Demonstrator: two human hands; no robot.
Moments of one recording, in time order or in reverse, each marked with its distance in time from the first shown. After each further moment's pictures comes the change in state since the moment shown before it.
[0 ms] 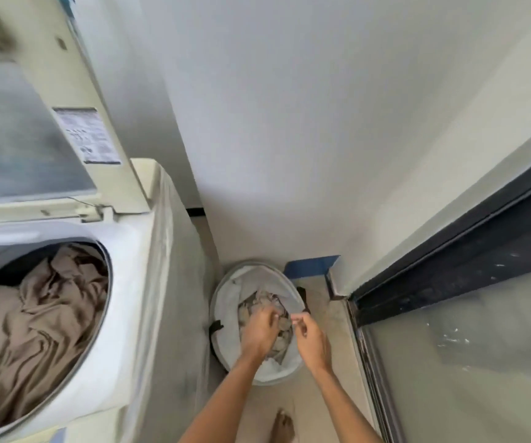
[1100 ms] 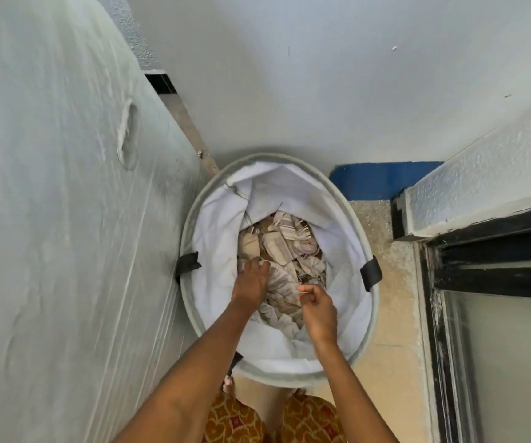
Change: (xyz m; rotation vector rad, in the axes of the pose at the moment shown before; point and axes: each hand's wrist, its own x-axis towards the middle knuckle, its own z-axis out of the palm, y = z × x) left_hand 0.214 -0.293 0.247 0.633 -0.095 -0.081; right_hand 0.171 0.224 0.233 0.280 -0.172 0.329
